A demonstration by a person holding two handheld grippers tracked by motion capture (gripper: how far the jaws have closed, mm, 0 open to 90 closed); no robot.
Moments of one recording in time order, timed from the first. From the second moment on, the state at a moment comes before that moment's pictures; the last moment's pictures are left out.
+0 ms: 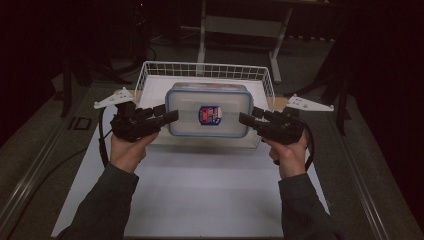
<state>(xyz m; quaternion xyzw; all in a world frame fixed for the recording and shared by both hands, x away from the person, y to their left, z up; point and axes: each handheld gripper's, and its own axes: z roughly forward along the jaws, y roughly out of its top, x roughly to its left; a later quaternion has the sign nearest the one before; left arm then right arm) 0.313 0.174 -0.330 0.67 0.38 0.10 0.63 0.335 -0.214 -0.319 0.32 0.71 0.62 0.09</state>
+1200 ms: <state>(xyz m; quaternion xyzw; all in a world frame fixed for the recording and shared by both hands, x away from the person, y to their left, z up) 0.377 0.177 -0.314 0.65 0.40 0.08 0.64 0.397 -0.210 -0.309 0.35 0.69 0.63 0.07</state>
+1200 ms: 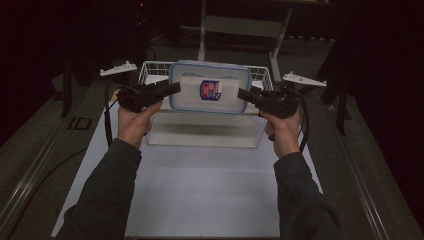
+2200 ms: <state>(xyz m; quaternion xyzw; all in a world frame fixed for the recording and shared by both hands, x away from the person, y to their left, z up) 0.402 0.177 -0.337 0.63 0.45 0.06 0.63 0.429 -0.207 -0.328 0.40 0.69 0.60 0.02</state>
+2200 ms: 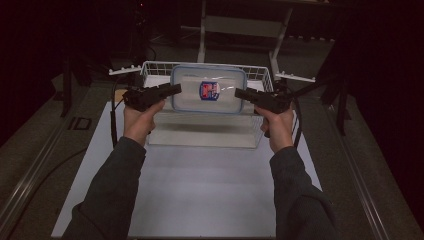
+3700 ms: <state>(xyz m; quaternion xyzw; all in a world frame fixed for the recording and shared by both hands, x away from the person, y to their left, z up) 0.392 0.179 -0.332 0.65 0.46 0.16 0.58 0.418 -0.194 -0.305 0.40 0.74 0.52 0.18</state>
